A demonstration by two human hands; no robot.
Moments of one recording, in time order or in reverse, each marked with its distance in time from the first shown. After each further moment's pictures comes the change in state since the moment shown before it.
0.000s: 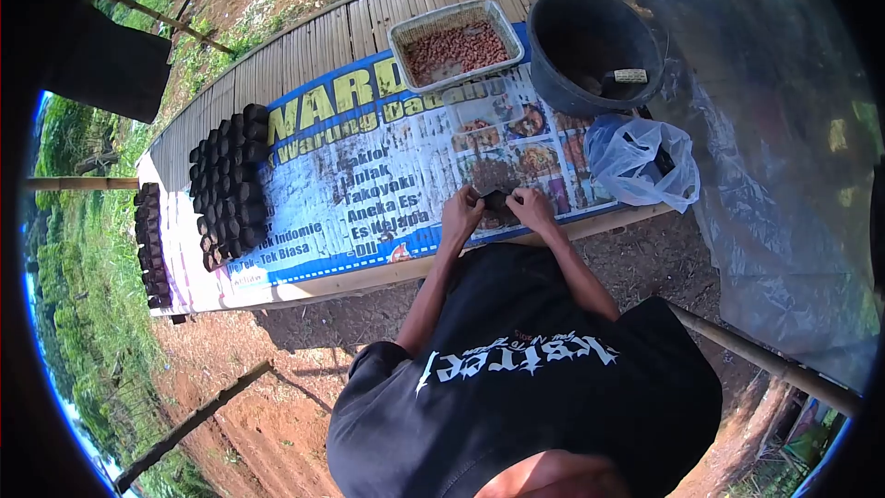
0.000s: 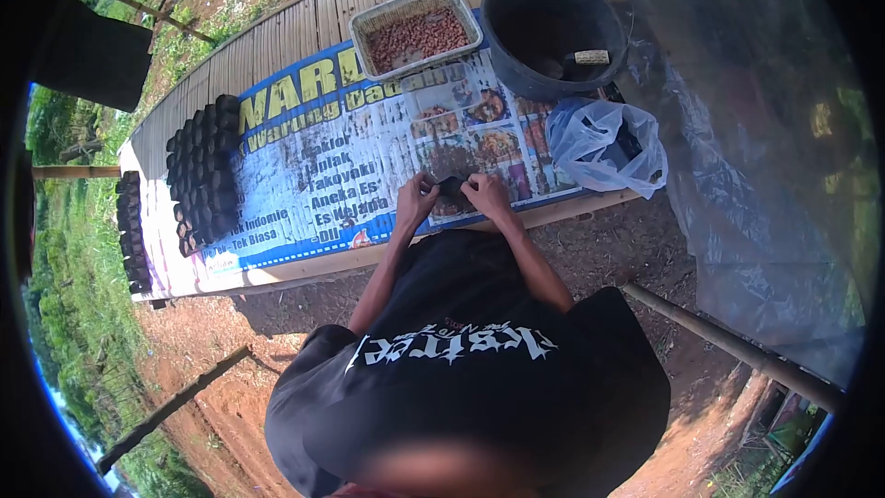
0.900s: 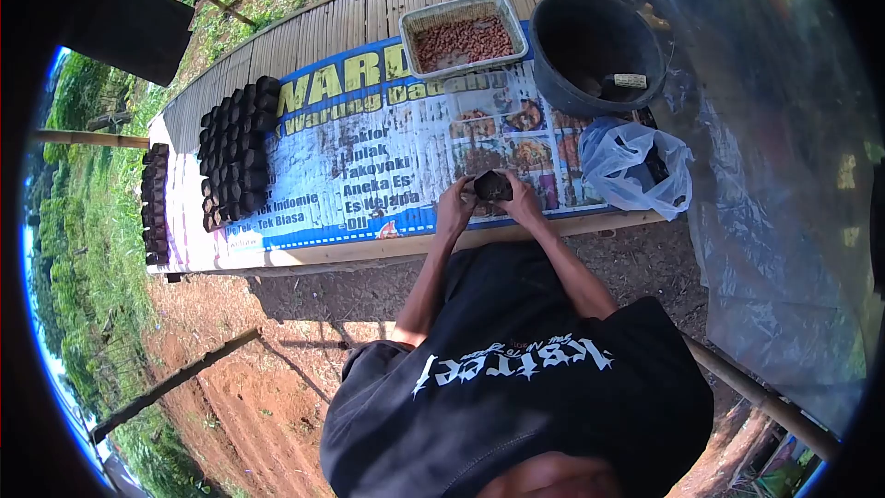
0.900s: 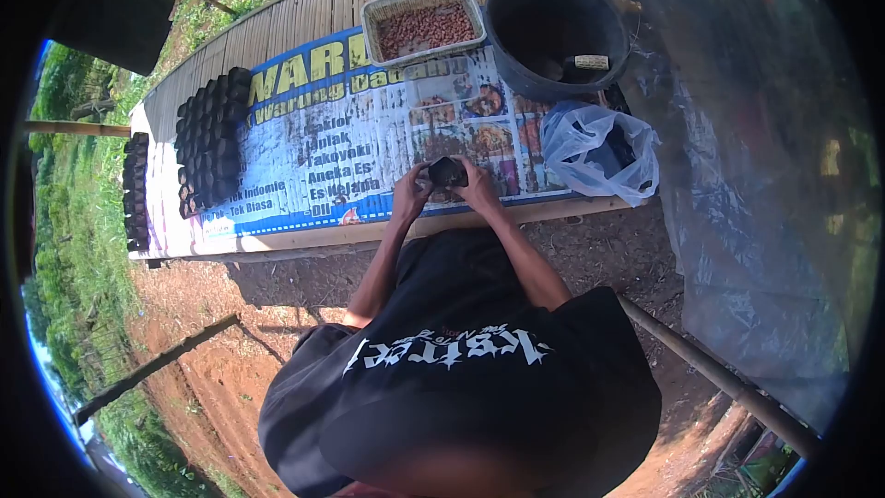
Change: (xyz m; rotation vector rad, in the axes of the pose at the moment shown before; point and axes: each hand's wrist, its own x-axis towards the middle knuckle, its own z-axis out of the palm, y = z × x) left_hand -0.020 -0.016 0.030 -0.009 0.101 0.097; right_hand 0.002 0.020 -0.003 0.159 -0.057 -0.279
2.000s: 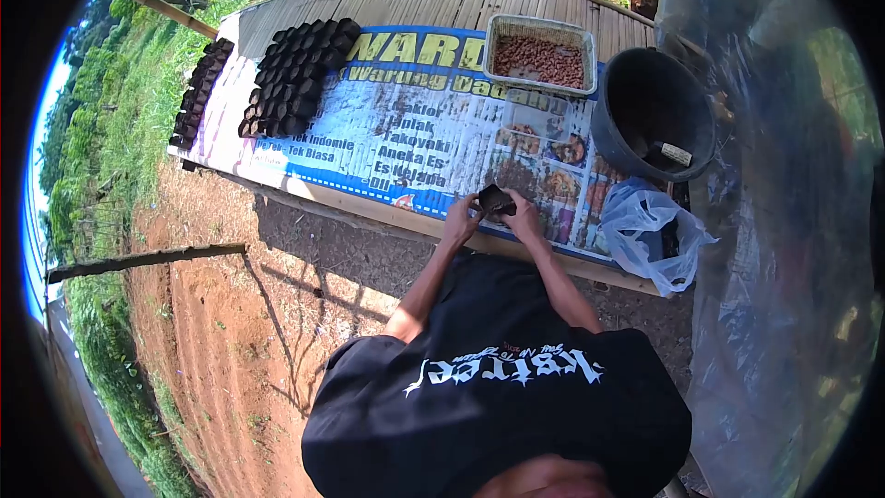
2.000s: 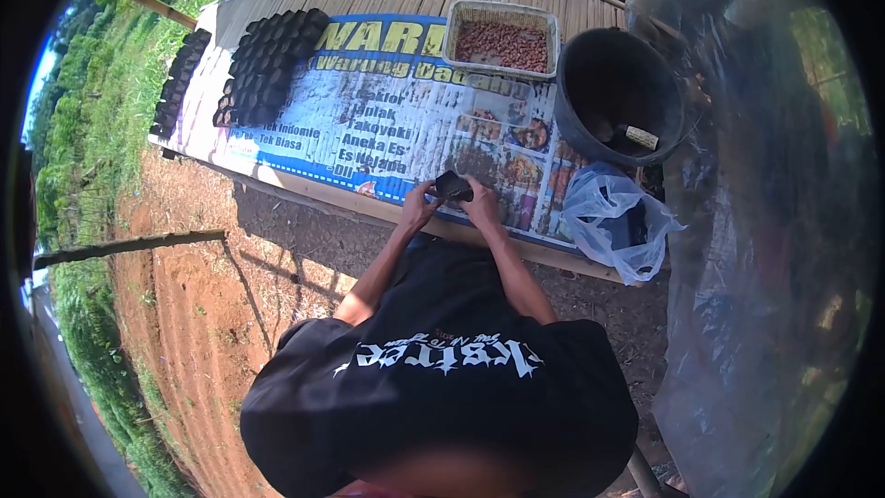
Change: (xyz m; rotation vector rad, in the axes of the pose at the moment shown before) left_hand -0.039 -0.007 0.007 0.064 0.193 -0.252; right_hand 0.016 0.004 0.023 -0.023 -0.223 -0.044
